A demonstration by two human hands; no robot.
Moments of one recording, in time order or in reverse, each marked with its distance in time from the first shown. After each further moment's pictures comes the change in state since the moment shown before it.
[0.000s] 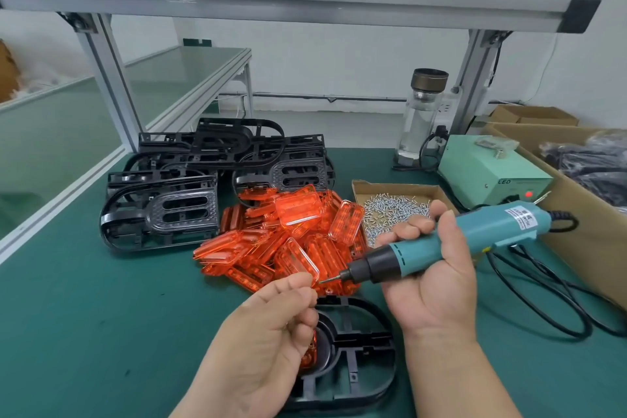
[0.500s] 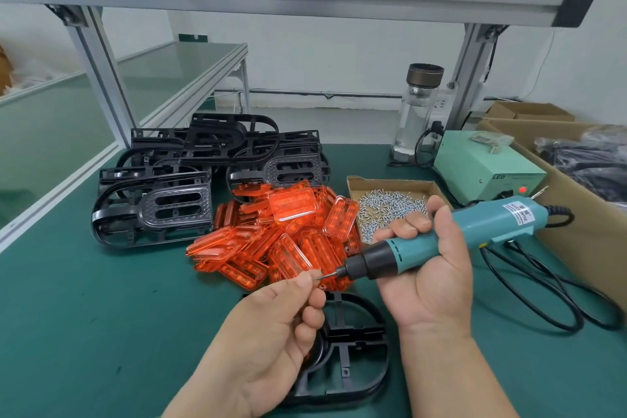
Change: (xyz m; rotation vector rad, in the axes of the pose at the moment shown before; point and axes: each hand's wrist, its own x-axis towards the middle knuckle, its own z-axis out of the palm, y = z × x) left_hand 0.009 -0.005 0.003 0.043 -0.061 -0.096; right_hand 0.000 -0.003 -0.001 -0.007 -0.003 -0.005
